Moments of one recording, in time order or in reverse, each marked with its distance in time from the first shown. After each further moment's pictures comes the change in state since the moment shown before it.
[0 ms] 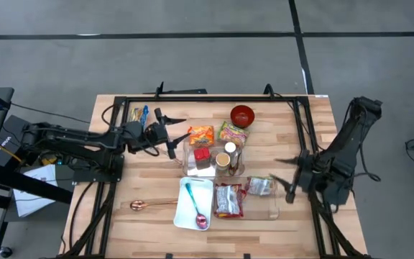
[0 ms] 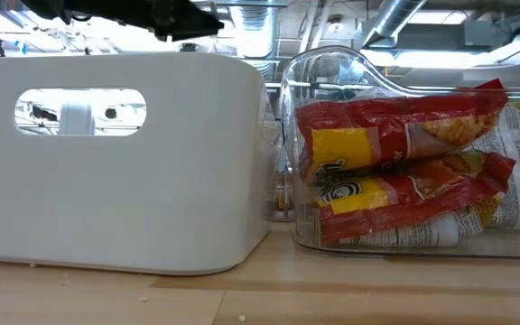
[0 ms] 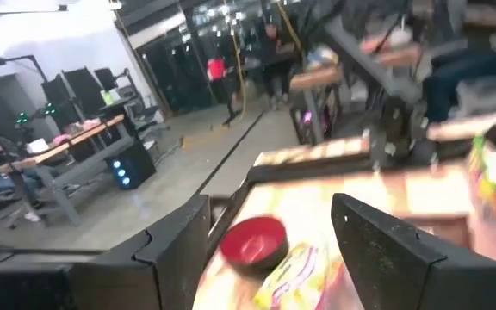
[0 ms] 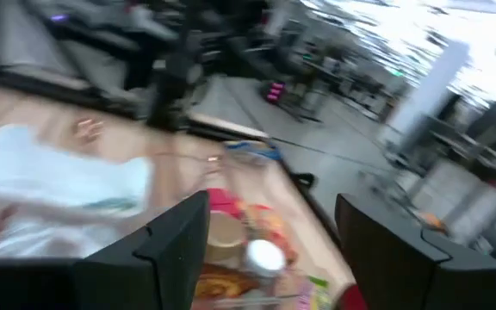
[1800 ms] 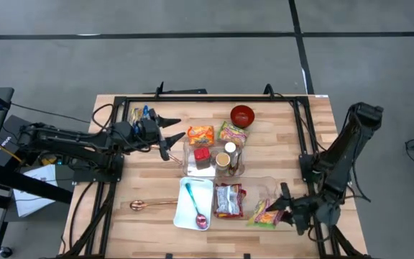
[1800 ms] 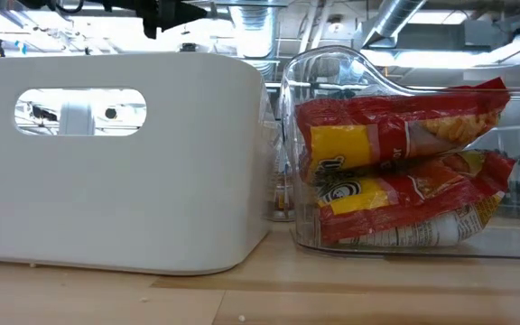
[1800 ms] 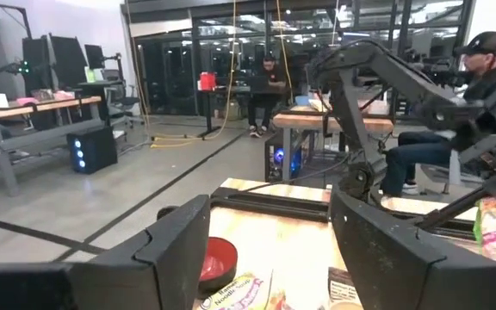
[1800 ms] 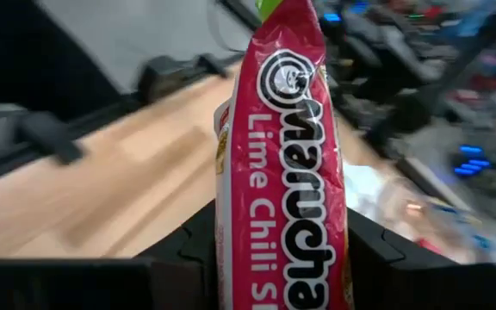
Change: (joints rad) left arm -0.052 -0.104 0.001 -0.027 -0.016 -0.277; right arm 0.060 0.257 -0.050 0.206 -0.567 -0.240
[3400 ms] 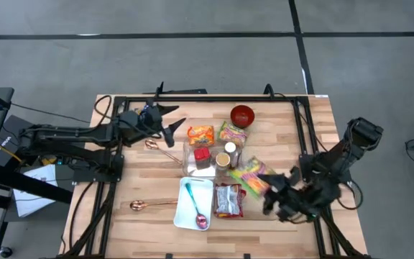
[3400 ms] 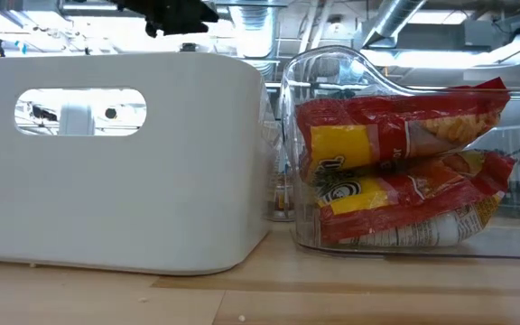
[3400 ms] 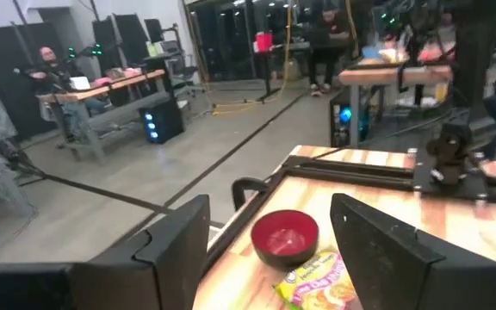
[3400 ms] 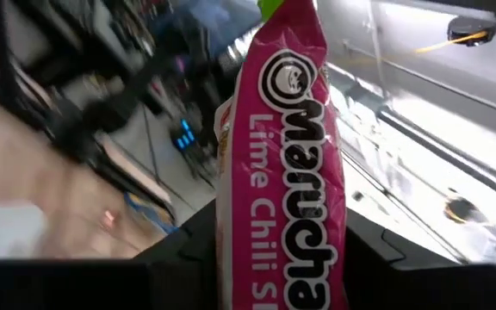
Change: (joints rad) left arm 0.118 0.051 0.145 -0.222 -0.079 0.073; right arm -0.184 0.310 0.155 1.340 0.457 -1.361
